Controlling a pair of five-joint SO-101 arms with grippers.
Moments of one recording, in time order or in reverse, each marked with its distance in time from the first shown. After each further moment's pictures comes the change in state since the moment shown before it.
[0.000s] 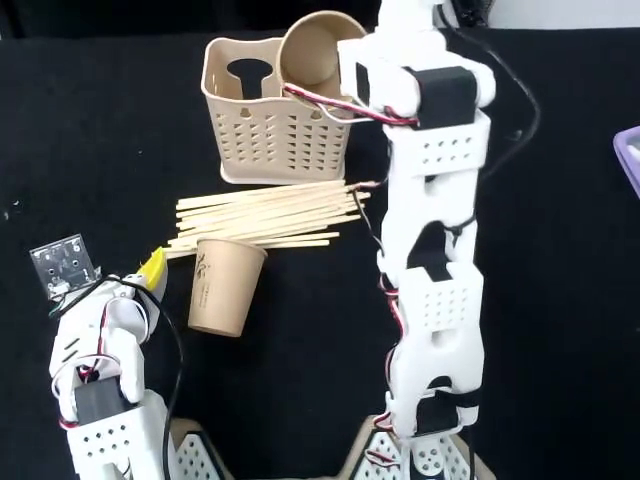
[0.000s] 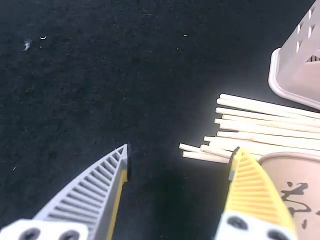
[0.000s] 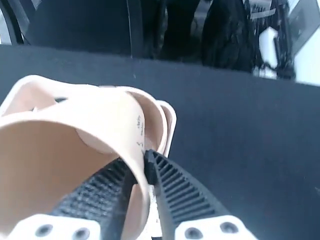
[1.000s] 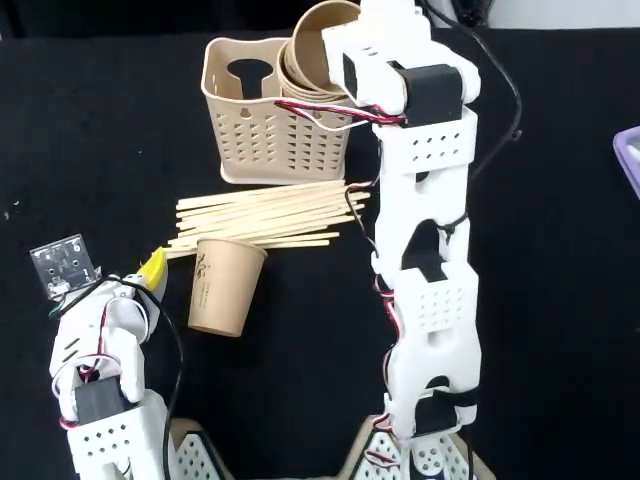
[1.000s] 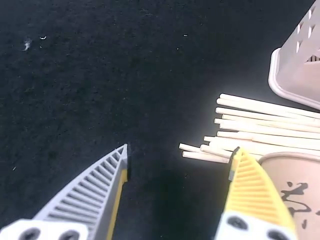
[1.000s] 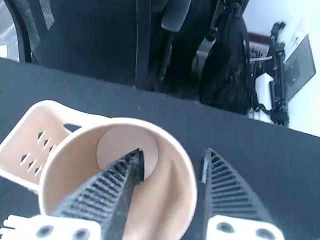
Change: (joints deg) left arm 0.0 0.0 0.0 0.0 0.0; right arm -1.5 0.1 0.4 -9.7 5.2
